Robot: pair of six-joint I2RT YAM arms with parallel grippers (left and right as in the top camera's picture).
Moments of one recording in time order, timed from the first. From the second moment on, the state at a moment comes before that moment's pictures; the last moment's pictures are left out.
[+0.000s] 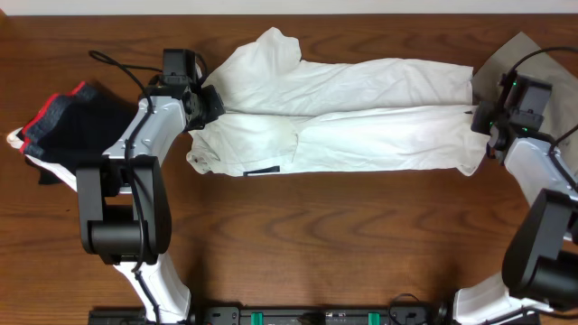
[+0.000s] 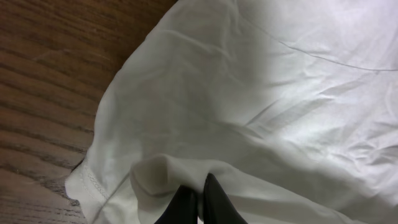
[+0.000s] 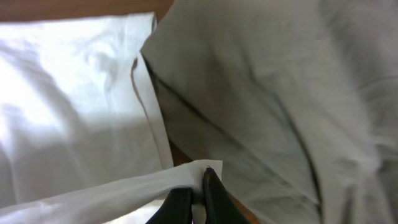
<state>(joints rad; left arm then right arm) -0.02 1.97 1.35 -0.49 0.12 -0.41 -0.28 1.76 1.03 -0.09 0.07 0.01</state>
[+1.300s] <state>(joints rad) -0.08 1.86 1.35 -0.56 0.04 -0.43 -0.28 1.69 1.04 -0.27 -0.35 -0.01</state>
